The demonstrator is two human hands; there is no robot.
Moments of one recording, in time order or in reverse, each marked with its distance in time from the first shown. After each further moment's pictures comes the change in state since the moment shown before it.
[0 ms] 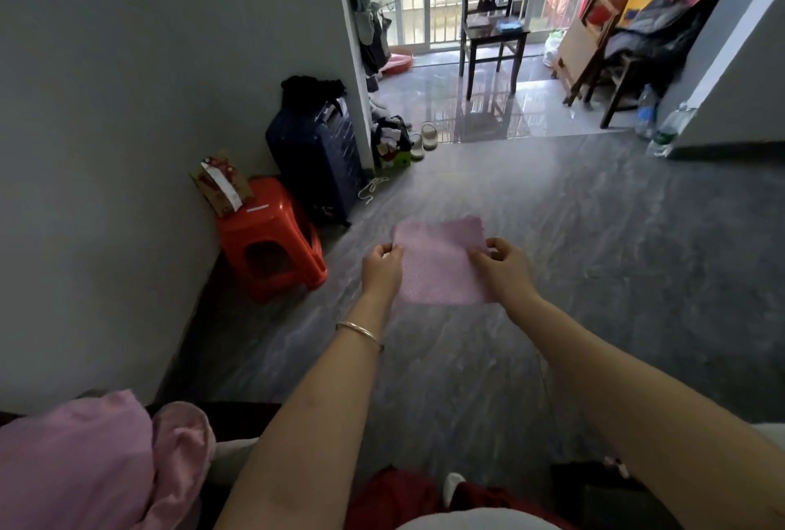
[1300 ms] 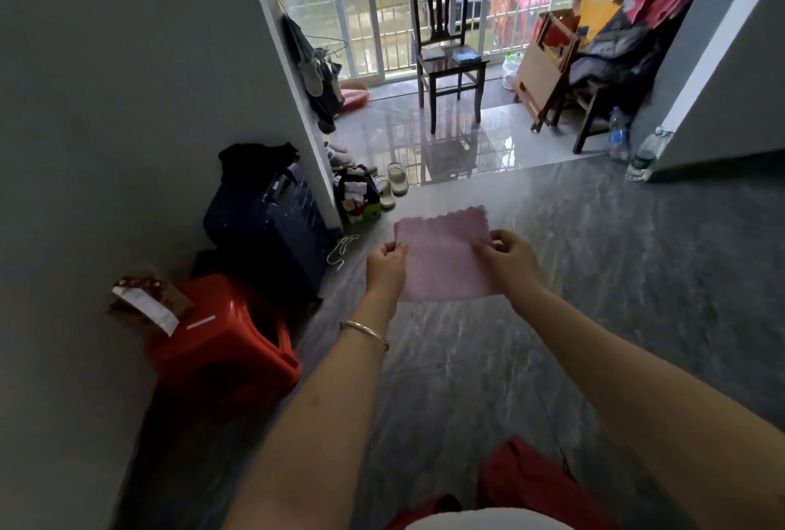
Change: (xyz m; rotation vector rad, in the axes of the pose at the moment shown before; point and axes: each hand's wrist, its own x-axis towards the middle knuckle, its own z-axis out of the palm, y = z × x) left_hand 0.307 0.142 0.121 -0.040 -0.178 -0.023; right_hand 0.331 -0.091 0.014 0.066 0.156 0.008
